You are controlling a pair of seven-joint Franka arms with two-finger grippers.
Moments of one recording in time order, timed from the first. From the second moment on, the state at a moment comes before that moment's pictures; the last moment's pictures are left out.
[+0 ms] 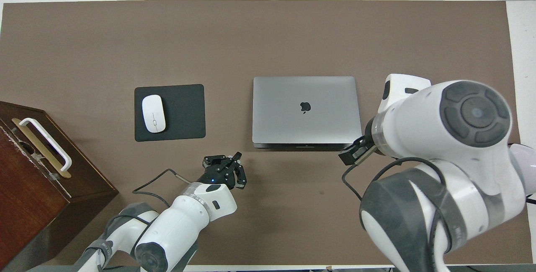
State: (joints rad) left arm -0.69 0.03 -0.02 -2.74 -0.02 3.48 -0.10; right arm 0.38 -0.11 0.03 -2.03 -0.02 1.90 -0.22
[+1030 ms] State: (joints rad) left arm -0.70 0.10 -0.02 -2.64 -0.02 3.49 -0.11; right arm 0.49 -0.12 0.03 -2.22 -0.20 2.14 -0.22
